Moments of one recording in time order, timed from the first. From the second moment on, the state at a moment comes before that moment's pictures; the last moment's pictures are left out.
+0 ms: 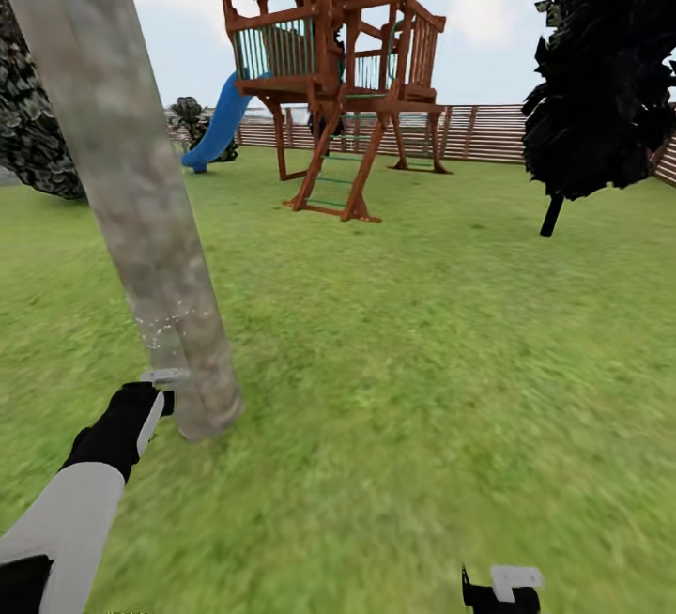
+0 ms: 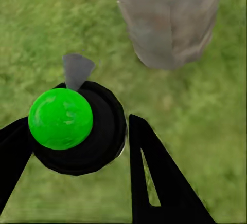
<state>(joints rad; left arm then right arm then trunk) -0.81 0.15 0.20 -0.72 -0.10 0.68 0.22 -0.40 -0.06 0.29 -0.09 -0.22 -0.50 -0.21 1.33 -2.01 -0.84</state>
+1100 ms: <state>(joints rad) -0.69 0.21 0.28 -0.63 -0.08 0.49 0.21 -0.40 -0.06 0.29 -0.09 -0.22 -0.50 -0.21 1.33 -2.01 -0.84</state>
